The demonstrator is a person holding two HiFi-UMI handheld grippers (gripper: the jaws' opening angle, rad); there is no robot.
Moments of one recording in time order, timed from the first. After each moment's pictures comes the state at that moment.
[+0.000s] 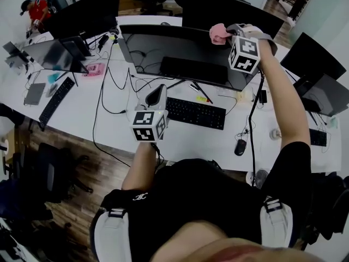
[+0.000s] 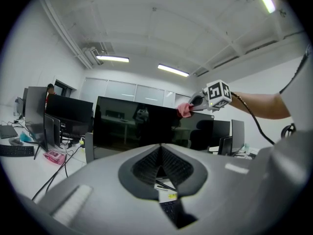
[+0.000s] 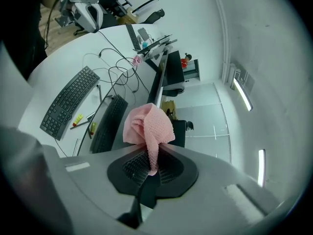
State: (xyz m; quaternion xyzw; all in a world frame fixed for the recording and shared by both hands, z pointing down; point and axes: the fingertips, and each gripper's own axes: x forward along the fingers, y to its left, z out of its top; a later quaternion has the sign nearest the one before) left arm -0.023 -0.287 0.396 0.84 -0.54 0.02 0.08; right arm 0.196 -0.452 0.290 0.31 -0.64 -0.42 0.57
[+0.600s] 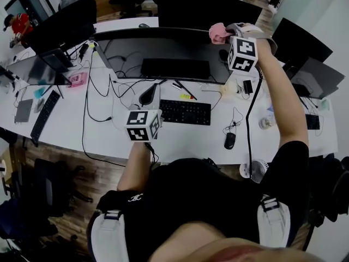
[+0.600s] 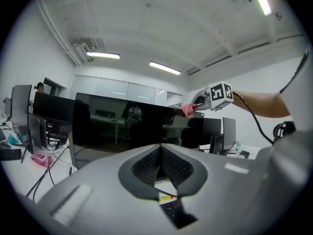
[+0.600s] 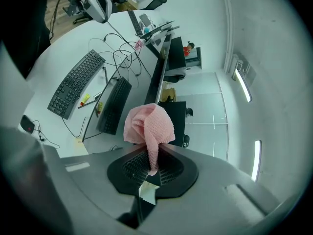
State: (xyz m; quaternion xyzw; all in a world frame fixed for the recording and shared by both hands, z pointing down) left arm 0.034 -0.296 0.395 0.86 -0.50 0.03 0.08; right arm 0.292 -0.432 0.292 0.34 -0.59 -0.40 0.61
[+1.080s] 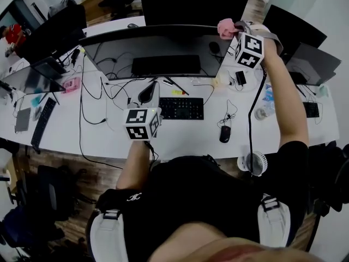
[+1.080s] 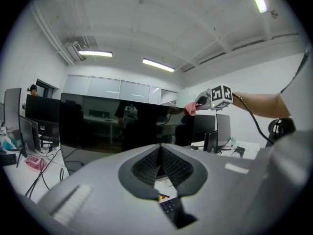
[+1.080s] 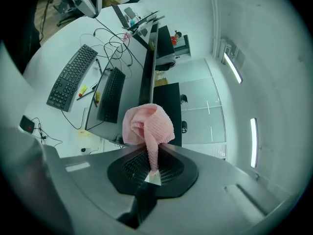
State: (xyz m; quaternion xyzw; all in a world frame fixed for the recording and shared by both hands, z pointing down) left arm 0.084 -0.290 0.394 0.88 -0.48 0.06 0.07; right arm 0.390 -0.416 0.295 0.42 -0.58 -0.35 0.61
